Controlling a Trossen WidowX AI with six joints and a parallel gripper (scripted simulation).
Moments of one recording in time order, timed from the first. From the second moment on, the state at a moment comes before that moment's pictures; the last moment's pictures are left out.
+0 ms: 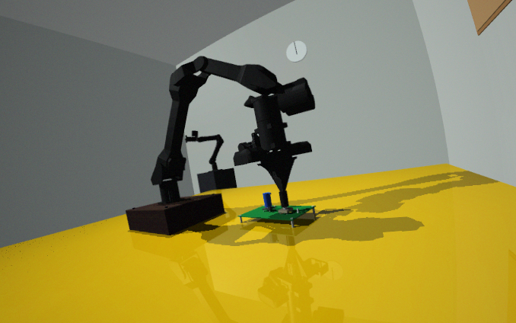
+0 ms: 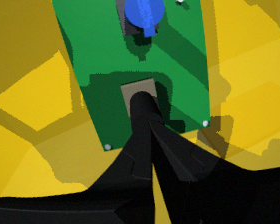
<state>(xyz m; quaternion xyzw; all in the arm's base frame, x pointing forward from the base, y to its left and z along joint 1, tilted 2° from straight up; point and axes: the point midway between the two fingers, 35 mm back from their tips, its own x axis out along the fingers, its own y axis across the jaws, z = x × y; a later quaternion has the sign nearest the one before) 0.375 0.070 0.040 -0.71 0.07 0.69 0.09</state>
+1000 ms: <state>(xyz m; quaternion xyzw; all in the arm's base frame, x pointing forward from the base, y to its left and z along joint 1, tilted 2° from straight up) 0.376 0.070 0.059 -0.71 0.08 0.70 0.09</state>
